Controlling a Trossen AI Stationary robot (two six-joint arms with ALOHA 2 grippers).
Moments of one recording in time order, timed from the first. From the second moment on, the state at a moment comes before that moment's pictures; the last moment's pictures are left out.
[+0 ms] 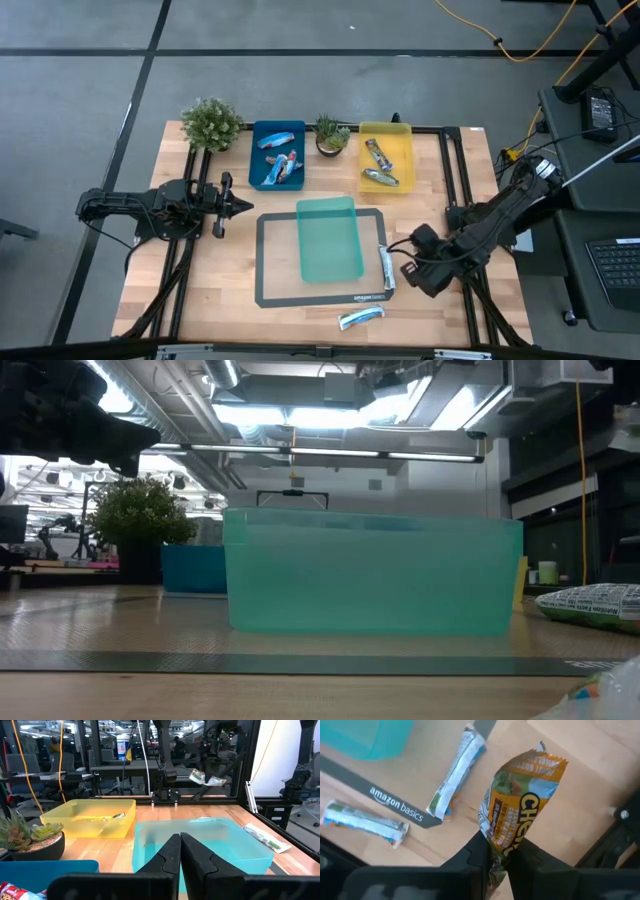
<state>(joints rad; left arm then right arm) 0.00 0.01 0.01 0.02 -0.01 -0.01 0.73 1.41 1.18 -1.27 0.16 1.71</state>
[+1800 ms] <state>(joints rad) 0.00 0.01 0.01 0.03 -0.01 -0.01 -0.06 1.82 1.56 -0.92 -0.13 0.15</state>
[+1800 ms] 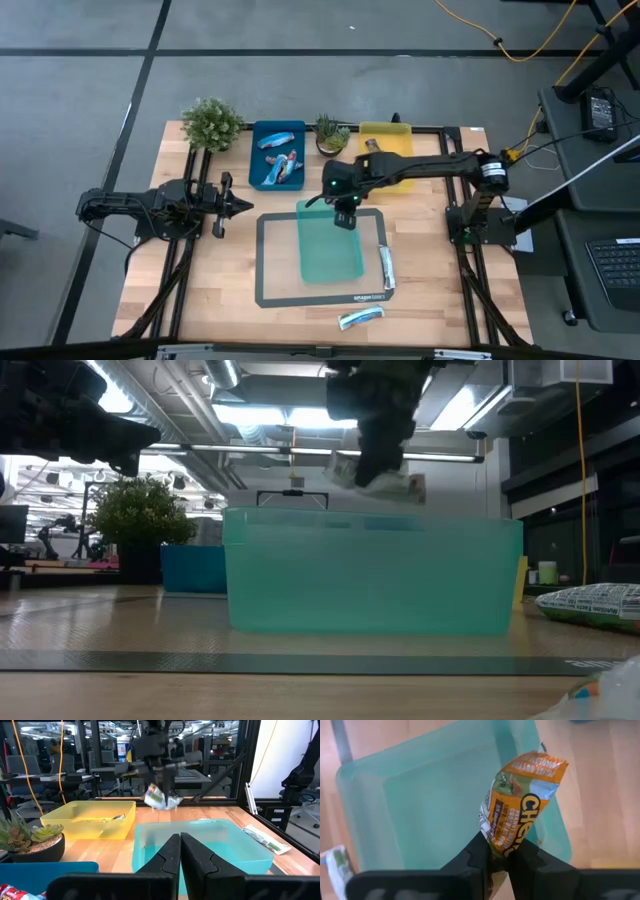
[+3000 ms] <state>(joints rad) 0.00 0.01 0.01 0.03 -0.01 -0.01 -0.05 2.11 1.56 -0.81 -0.13 0.39</state>
